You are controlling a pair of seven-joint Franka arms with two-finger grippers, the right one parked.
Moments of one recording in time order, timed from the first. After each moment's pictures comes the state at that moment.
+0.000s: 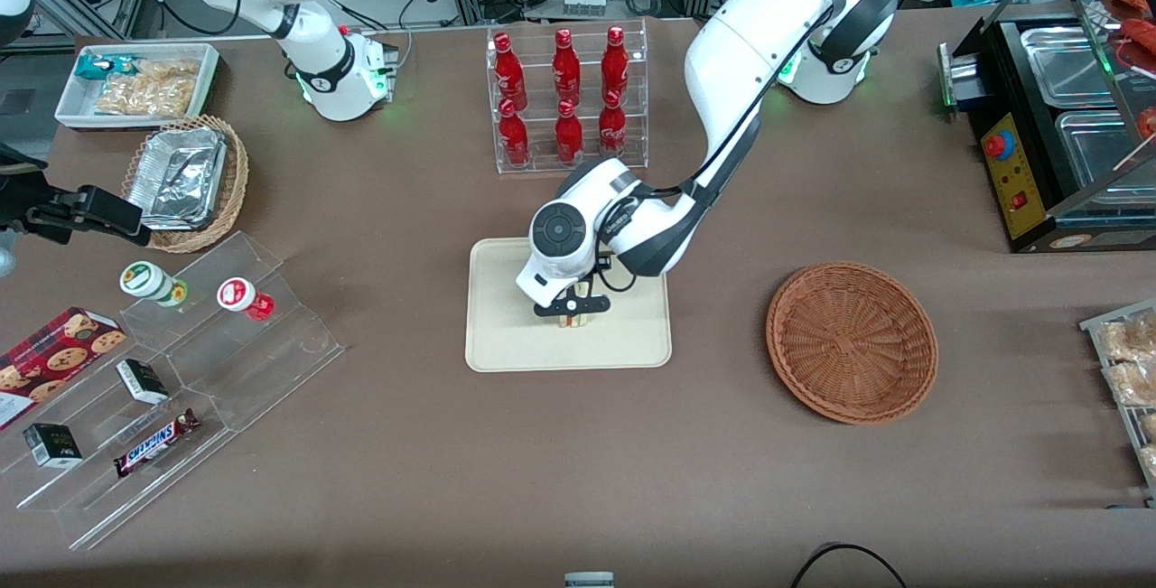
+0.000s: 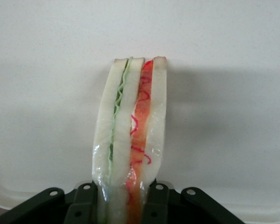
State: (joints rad) arm -0.67 0.91 -0.22 -1.24 0.01 1.98 -0.91
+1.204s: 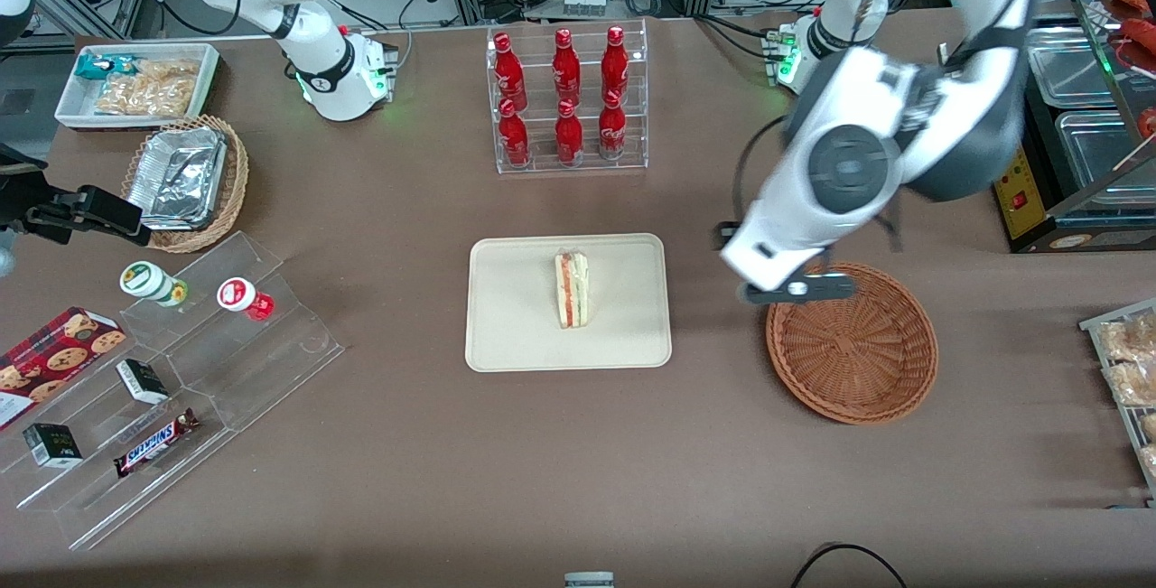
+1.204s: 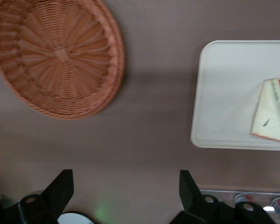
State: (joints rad) arm -0.24 0.27 -0.18 -1.51 0.02 1.53 -0.44
